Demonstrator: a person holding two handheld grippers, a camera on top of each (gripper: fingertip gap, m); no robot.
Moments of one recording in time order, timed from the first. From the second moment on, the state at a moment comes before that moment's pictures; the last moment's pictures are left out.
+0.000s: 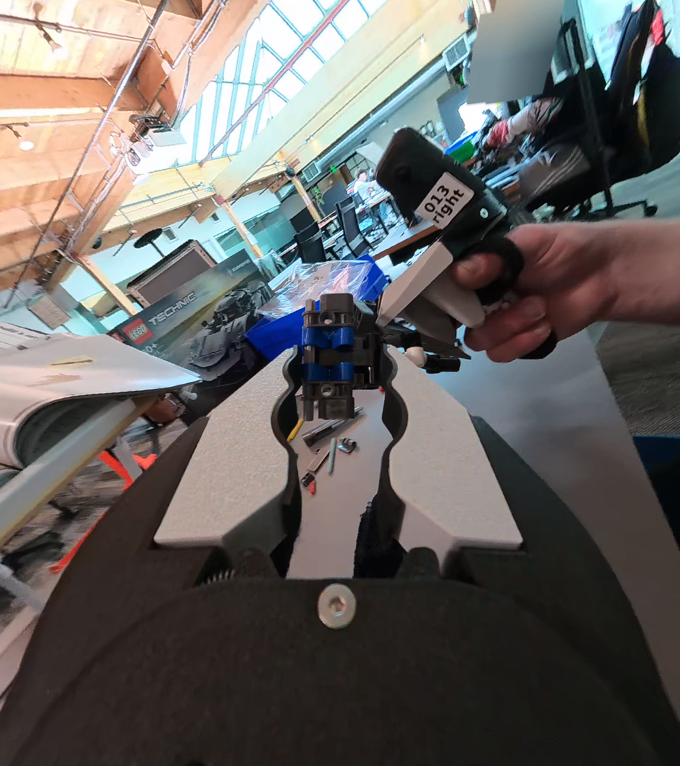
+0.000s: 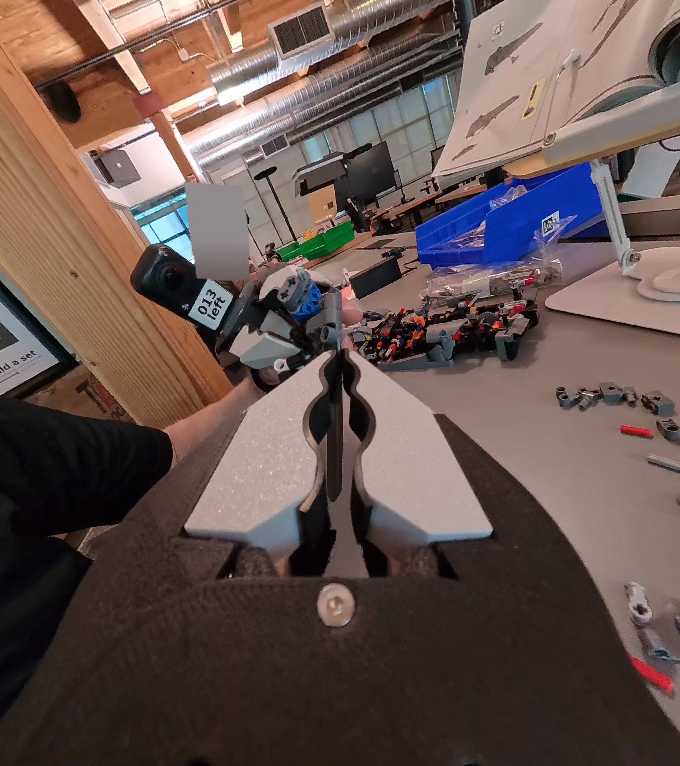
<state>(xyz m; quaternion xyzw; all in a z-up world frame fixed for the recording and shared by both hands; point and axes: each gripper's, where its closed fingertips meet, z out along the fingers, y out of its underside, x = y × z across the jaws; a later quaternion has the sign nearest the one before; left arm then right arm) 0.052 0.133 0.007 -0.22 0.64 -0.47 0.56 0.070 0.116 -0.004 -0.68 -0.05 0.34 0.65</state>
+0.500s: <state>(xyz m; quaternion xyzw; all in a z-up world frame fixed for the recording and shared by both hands) 0.055 0.136 0.007 -0.22 0.64 -0.43 0.60 0.073 0.119 -0.007 -0.70 -0.04 0.28 0.65</state>
